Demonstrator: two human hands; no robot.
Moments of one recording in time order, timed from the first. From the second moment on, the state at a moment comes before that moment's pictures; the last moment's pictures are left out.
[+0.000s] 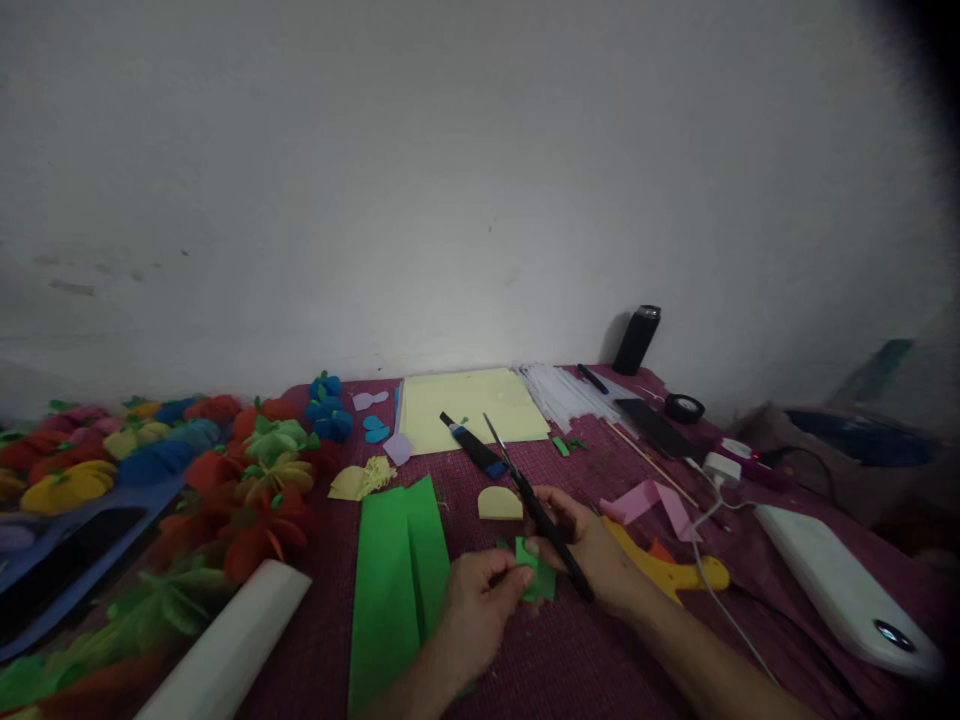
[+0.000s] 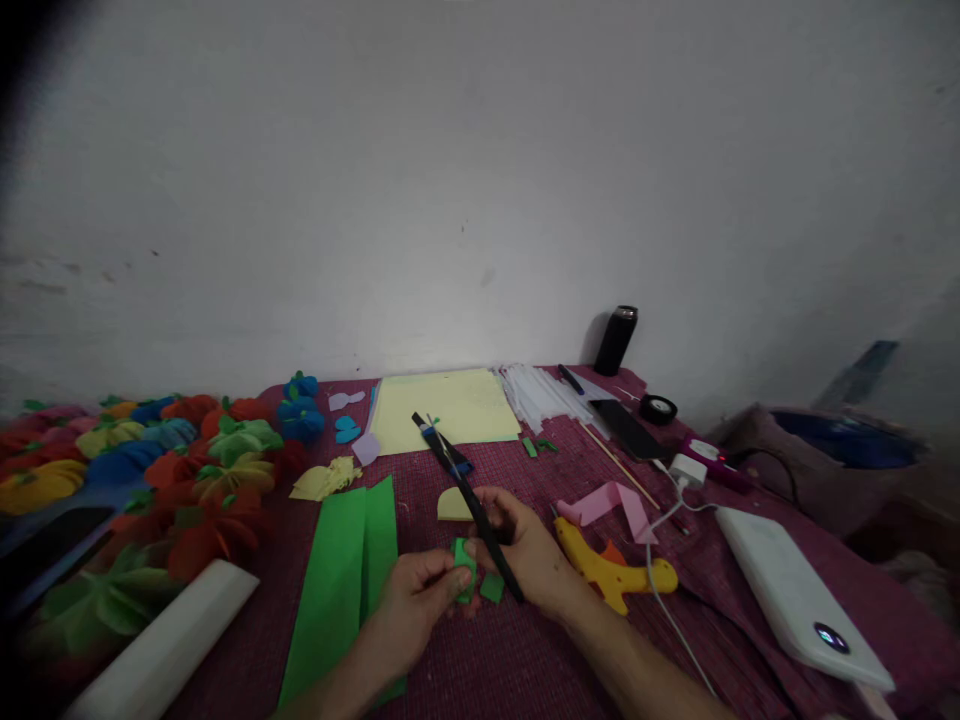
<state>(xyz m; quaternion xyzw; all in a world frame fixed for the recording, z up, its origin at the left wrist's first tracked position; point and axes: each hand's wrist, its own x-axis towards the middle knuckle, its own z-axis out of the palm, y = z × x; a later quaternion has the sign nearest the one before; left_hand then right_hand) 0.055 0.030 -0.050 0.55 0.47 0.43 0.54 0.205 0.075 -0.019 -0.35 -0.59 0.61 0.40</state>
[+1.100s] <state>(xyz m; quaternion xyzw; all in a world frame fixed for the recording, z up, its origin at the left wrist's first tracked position) 0.050 0.033 -0.034 0.59 0.56 0.39 0.43 0.211 0.080 -0.009 -0.40 -0.54 0.60 0.43</state>
